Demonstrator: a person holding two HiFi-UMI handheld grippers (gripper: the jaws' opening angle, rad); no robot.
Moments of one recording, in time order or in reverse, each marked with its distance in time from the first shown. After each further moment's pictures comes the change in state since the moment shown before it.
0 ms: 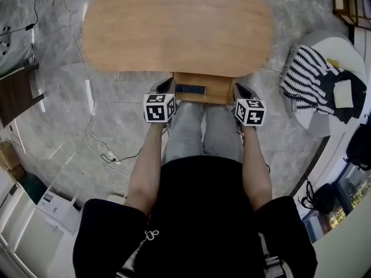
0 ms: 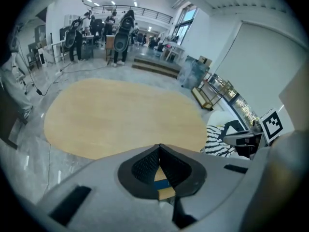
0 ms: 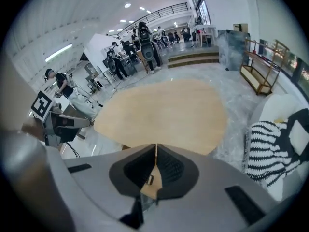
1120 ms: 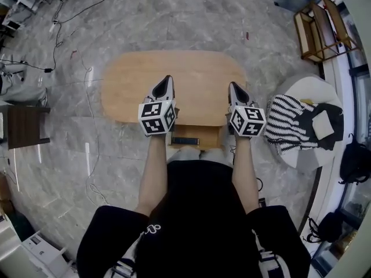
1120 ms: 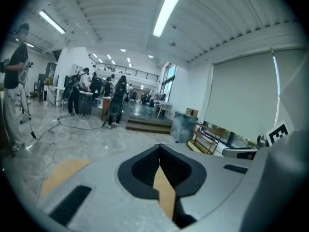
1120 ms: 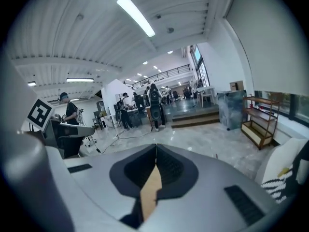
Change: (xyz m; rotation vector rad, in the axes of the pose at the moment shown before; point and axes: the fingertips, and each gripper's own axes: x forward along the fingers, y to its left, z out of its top) left arm -0.197 -0.092 0.282 0.134 -0.673 -0.010; right arm -0.198 0.065 0.281 -0.107 -0.673 -0.007
